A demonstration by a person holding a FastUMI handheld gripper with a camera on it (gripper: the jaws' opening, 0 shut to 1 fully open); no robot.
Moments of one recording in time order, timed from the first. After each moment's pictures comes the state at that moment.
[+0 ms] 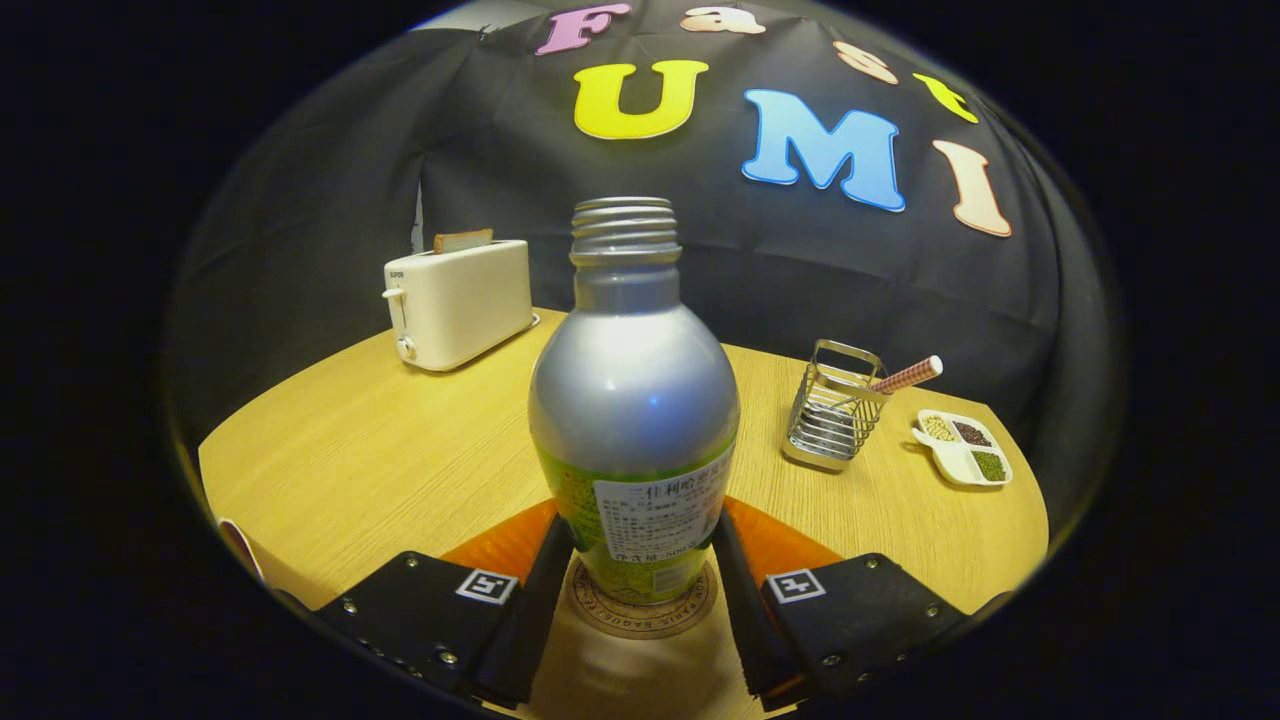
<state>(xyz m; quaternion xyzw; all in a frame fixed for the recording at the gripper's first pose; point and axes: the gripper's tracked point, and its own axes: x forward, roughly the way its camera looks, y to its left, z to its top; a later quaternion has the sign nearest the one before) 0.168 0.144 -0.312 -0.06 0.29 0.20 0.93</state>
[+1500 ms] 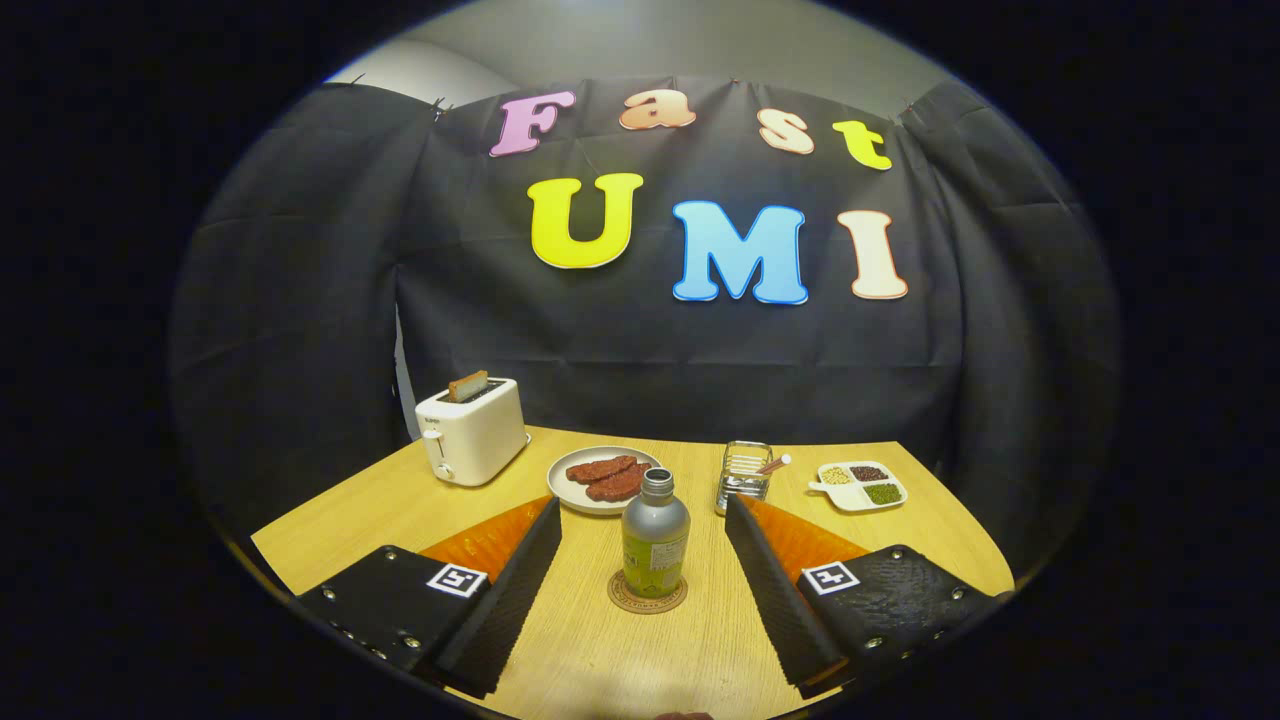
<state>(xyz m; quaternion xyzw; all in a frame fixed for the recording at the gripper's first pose) 0.073 0.103 -0.114 0.00 0.18 0.12 0.98</state>
